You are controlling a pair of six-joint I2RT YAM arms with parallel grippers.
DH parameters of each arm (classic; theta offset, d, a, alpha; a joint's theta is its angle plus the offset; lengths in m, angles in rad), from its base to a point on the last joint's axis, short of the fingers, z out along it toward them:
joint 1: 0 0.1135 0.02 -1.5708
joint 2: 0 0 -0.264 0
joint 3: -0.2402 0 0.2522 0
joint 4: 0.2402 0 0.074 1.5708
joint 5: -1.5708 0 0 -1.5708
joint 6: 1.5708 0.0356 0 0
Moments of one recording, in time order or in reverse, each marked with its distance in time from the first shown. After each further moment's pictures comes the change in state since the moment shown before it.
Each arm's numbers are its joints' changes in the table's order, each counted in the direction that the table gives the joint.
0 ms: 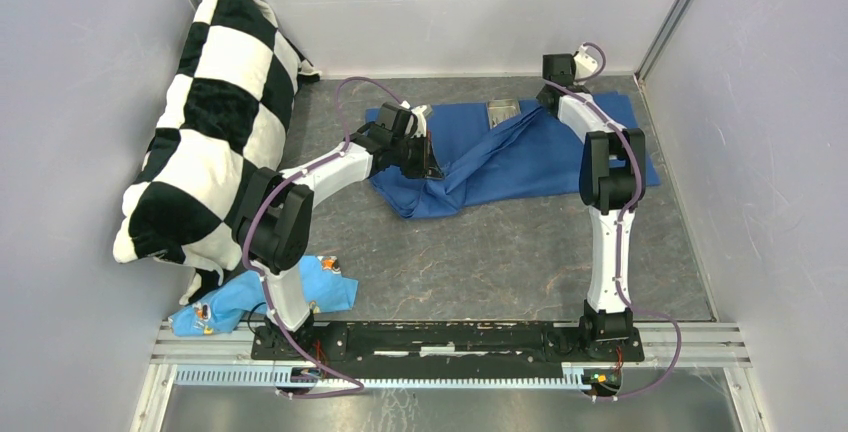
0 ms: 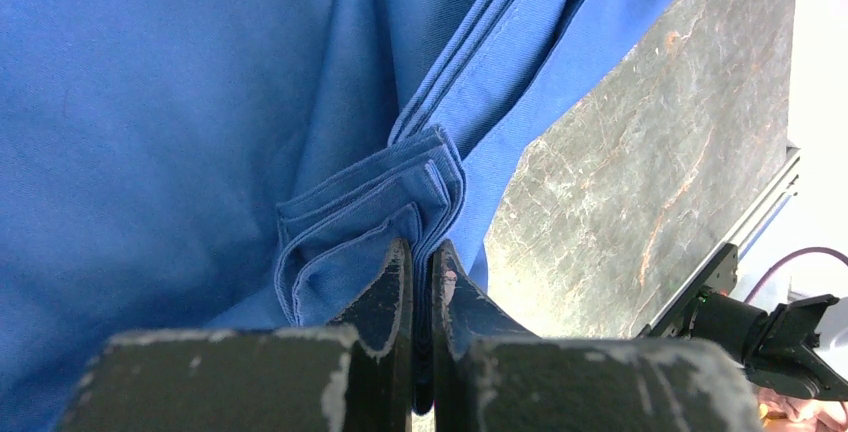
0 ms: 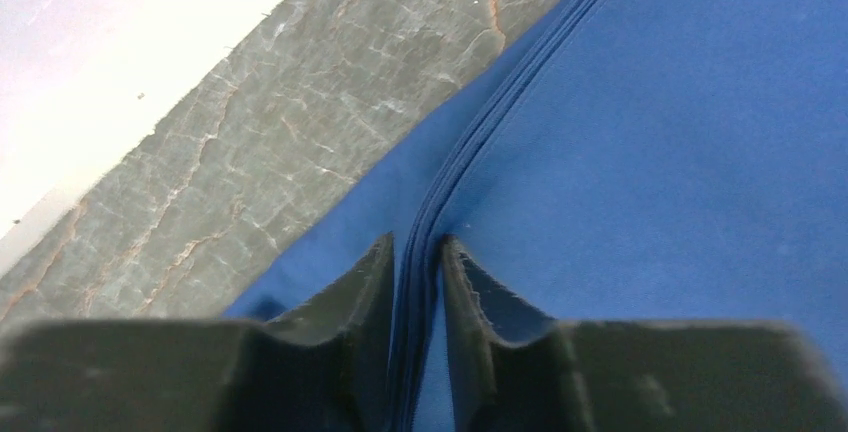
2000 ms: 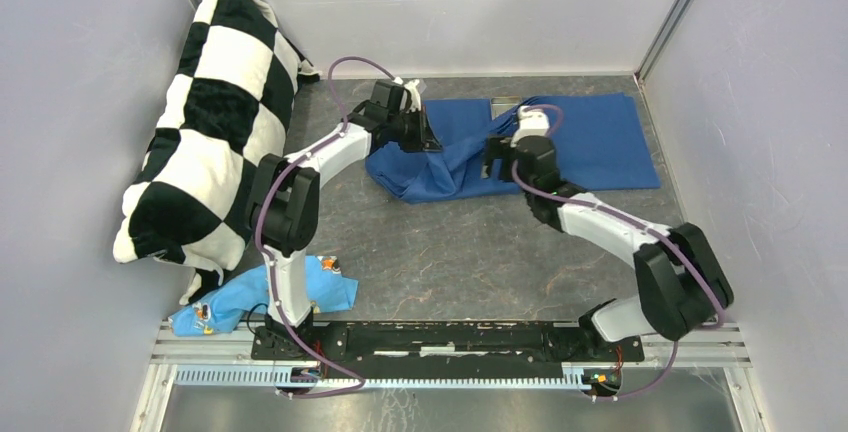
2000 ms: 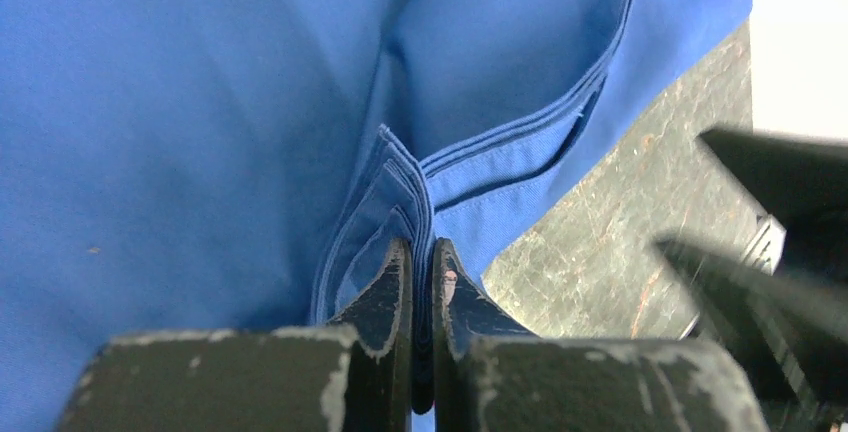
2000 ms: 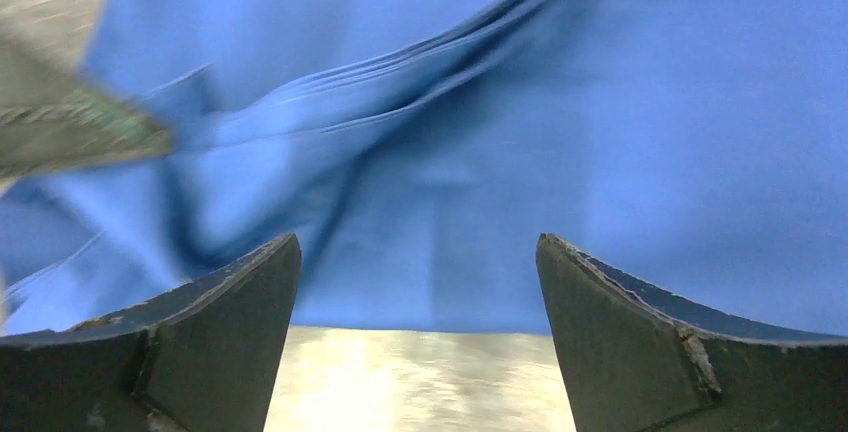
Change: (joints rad) left arm 0.091 0.139 -0.212 -0.014 -0.038 -0.003; right arm 0.450 -0.906 1.161 -0.573 0.188 -0.336
